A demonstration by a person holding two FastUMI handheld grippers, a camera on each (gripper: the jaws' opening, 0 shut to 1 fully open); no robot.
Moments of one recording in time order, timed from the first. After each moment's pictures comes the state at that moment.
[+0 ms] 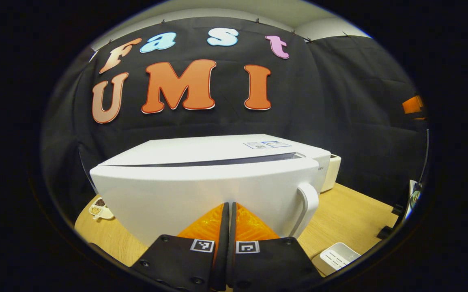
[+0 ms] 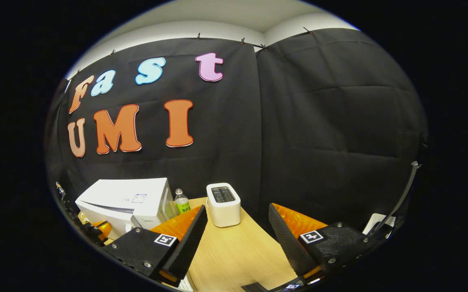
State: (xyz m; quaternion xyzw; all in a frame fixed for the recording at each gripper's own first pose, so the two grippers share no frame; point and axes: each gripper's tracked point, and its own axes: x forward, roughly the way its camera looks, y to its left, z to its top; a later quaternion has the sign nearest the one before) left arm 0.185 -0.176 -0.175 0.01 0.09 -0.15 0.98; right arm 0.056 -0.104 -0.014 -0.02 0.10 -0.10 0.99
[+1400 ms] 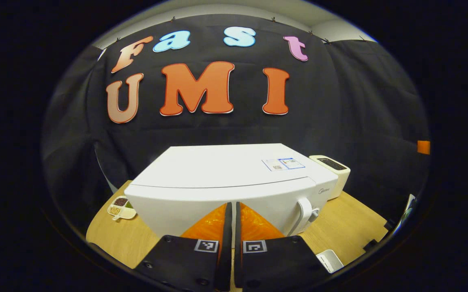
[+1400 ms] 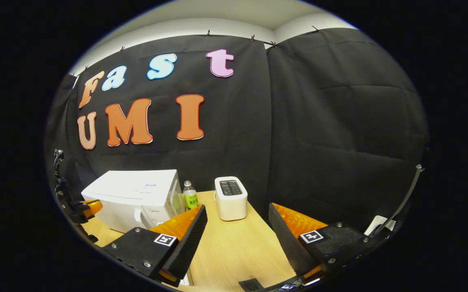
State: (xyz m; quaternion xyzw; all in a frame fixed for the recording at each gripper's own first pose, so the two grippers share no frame) left arm 0.161 -0.115 -0.084 -0.02 0.11 -0.09 0.99; right arm 0.046 -0.074 -0.014 -0.04 0.11 -0.04 0.99
